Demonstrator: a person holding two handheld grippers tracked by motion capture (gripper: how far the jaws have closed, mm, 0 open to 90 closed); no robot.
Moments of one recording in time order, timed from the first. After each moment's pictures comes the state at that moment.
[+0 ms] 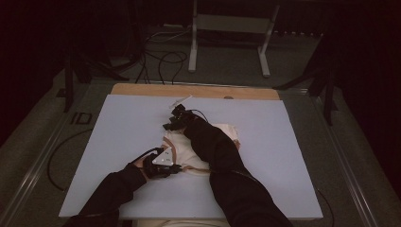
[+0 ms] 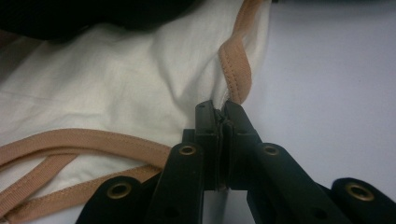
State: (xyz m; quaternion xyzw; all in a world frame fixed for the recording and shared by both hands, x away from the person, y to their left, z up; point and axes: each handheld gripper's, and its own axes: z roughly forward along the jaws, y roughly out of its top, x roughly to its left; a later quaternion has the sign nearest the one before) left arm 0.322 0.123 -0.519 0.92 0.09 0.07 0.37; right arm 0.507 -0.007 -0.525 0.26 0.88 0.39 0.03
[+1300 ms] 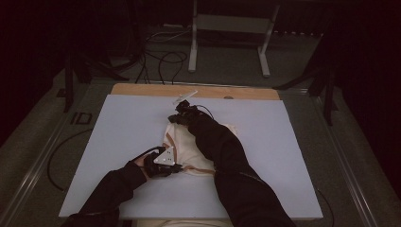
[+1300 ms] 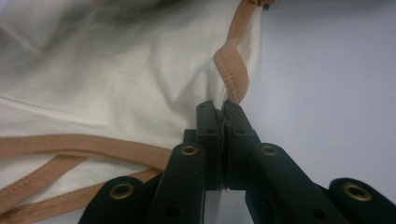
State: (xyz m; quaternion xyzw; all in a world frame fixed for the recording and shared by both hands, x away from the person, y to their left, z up) left arm 0.321 0.118 -0.507 0.93 0.07 0.07 0.36; right arm 0.495 -0.025 -0.486 0.23 0.88 0.41 0.05
